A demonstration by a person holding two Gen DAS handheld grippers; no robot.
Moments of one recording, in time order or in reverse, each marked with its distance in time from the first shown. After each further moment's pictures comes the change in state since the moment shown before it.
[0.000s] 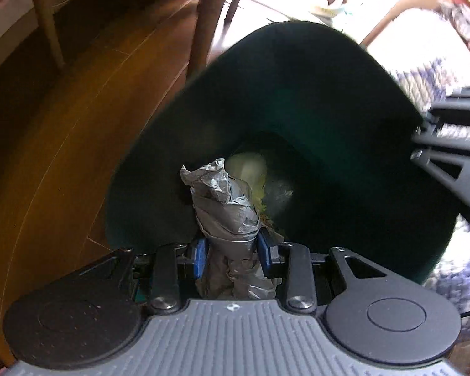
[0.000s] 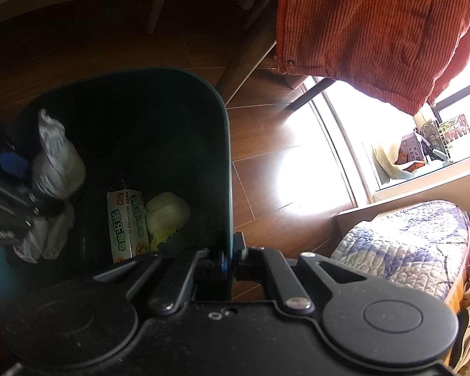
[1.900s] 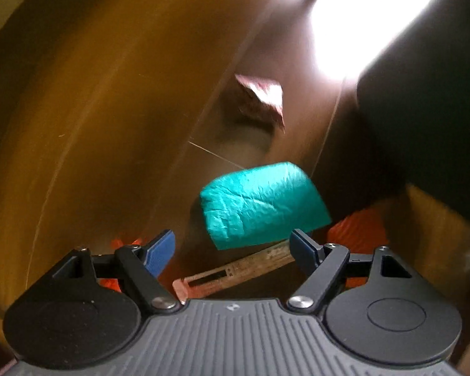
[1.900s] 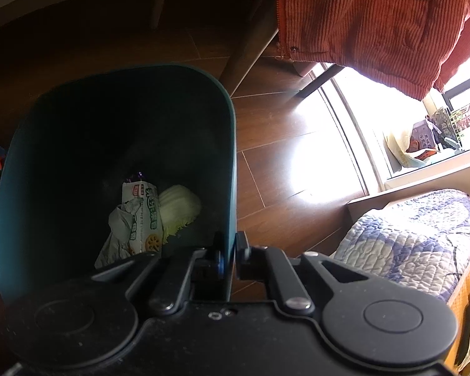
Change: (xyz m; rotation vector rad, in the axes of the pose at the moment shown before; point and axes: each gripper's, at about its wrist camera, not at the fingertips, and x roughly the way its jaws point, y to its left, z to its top) left arm 0.104 0.165 -0.077 -0.057 0.223 0.199; right arm 0.006 -0.008 0.002 0.016 0.052 0.057
